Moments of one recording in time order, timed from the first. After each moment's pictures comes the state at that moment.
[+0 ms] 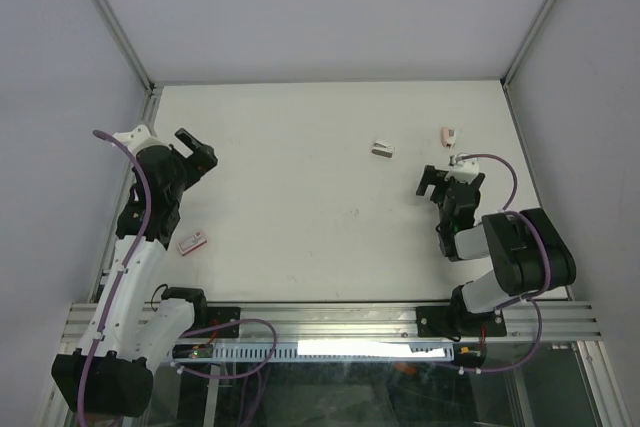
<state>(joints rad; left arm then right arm) -0.07 0.84 0.79 -0.30 -0.20 -0.63 0.15 1.52 0.21 1.07 0.28 0.10</state>
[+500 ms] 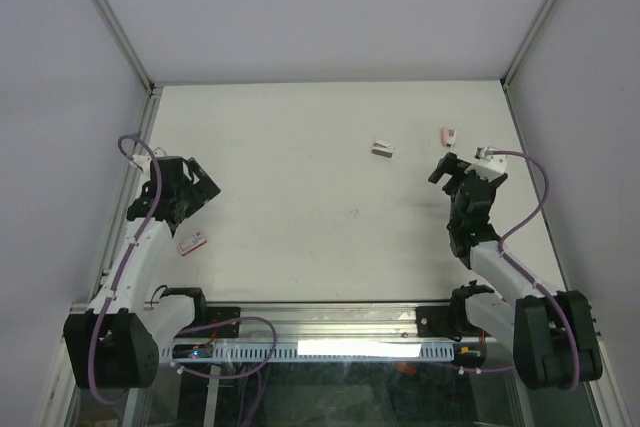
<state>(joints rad) -0.03 0.97 0.71 -0.53 -0.17 -0.63 0.15 1.07 0.27 0.64 0.38 0.18</state>
